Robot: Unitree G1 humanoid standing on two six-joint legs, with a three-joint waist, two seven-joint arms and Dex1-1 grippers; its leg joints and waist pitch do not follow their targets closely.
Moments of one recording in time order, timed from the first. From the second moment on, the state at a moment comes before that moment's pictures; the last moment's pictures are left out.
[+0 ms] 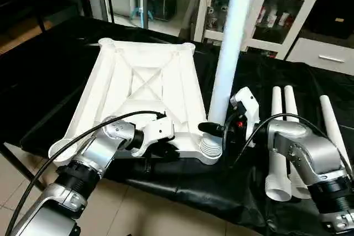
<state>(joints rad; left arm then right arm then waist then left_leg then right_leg) -0.55 0.37 -0.39 0.48 0.09 0.14 -1.22 -0.42 -0.42 0.16 0.12 0.39 0.62 0.82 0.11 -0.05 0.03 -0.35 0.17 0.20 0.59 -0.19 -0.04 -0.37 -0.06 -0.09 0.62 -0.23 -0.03</state>
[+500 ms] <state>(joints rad) -0.55 0.36 -0.39 0.47 0.09 0.15 -1.22 -0.31 -0.39 0.07 0.08 0.44 0.56 0.79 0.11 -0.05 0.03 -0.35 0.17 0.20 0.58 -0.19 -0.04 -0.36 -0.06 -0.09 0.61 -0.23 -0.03</state>
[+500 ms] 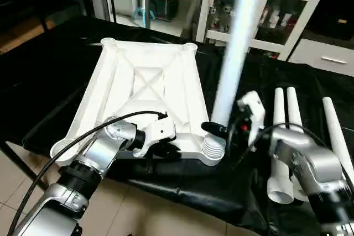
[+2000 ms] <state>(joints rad) -0.56 0.34 -0.39 0.50 0.09 0.14 -1.23 -0.09 -0.37 0.05 -0.07 0.39 0.36 0.75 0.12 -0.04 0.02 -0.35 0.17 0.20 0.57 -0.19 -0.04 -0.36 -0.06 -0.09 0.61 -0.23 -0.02</state>
